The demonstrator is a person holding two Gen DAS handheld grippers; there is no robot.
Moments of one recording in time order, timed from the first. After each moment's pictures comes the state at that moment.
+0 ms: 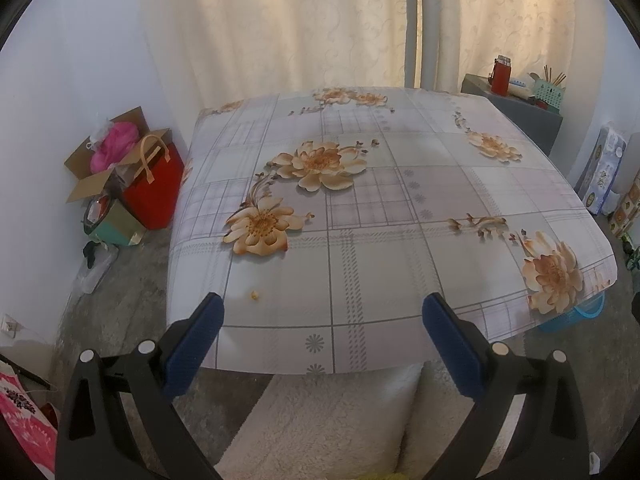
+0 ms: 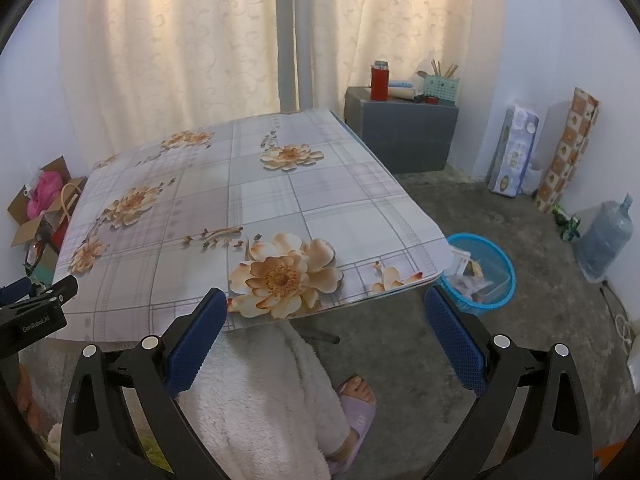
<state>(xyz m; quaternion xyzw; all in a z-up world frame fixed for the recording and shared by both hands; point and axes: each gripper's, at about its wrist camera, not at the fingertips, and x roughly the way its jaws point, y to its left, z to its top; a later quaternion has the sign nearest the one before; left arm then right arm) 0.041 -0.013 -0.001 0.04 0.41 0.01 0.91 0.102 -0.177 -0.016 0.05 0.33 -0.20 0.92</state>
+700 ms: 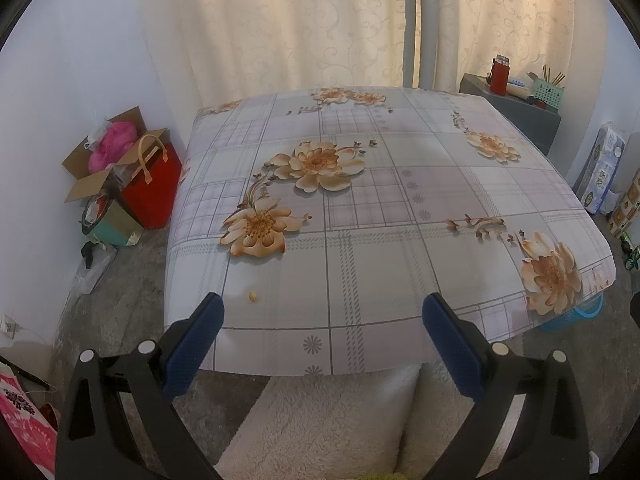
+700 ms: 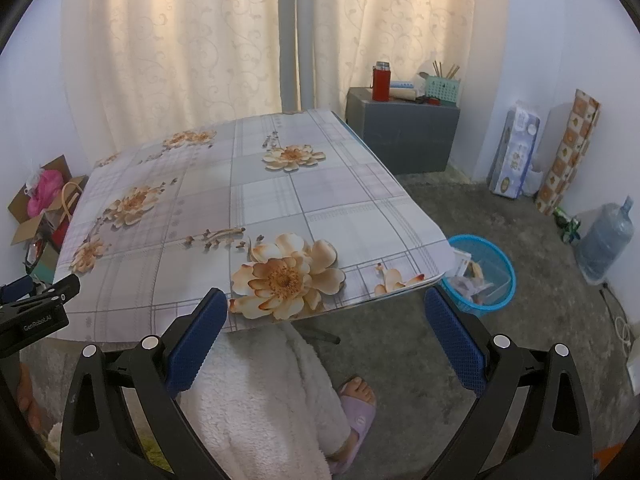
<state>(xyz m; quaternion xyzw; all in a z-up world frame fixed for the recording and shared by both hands) 0.042 -0.014 -0.002 0.04 0.41 0.01 0.91 0.103 -0.177 -0.017 0.05 0.33 -0.20 0.92</state>
